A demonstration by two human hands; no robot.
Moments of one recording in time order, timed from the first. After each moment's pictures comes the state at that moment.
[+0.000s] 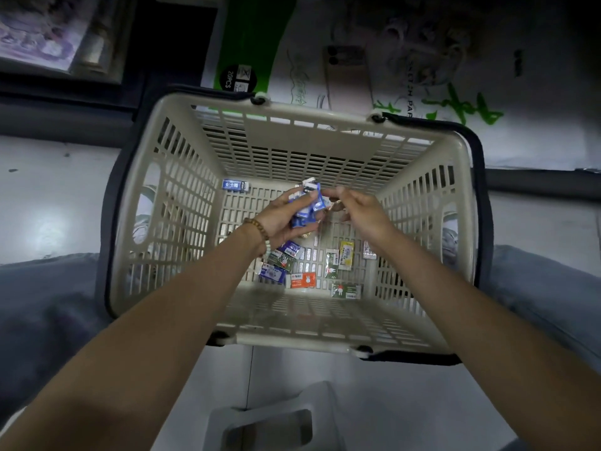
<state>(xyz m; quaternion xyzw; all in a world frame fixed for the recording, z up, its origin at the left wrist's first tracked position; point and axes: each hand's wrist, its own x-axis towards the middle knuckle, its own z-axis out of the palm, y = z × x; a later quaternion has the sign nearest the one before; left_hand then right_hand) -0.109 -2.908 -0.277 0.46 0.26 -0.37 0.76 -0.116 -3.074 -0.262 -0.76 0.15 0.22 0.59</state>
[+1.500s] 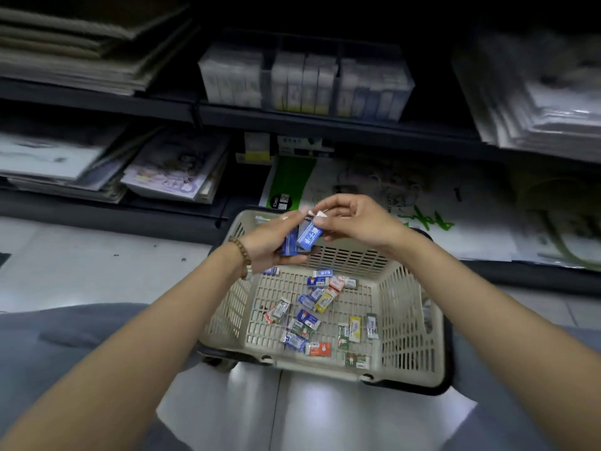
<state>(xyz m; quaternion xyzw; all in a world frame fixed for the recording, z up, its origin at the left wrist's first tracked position) -0.125 -2.843 -0.069 0.61 0.08 -0.30 0.73 -0.115 -3.017 -0.022 -0.74 -0.07 0.24 0.62</state>
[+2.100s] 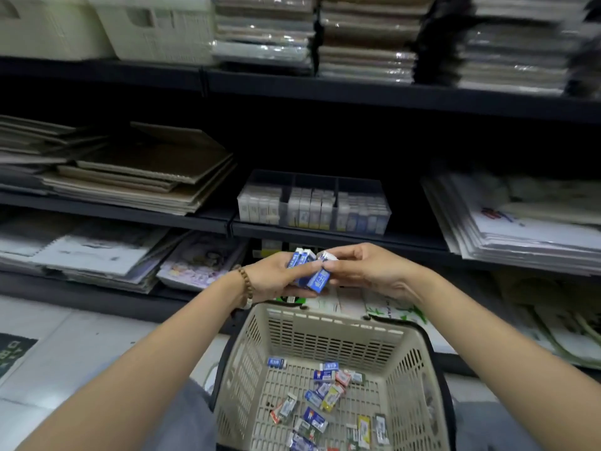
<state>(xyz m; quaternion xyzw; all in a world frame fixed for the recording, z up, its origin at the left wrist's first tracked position) -0.105 -2.825 0.056 0.66 -0.08 -0.27 0.69 -0.101 -3.018 0.090 -0.70 -0.10 0.29 0.65</state>
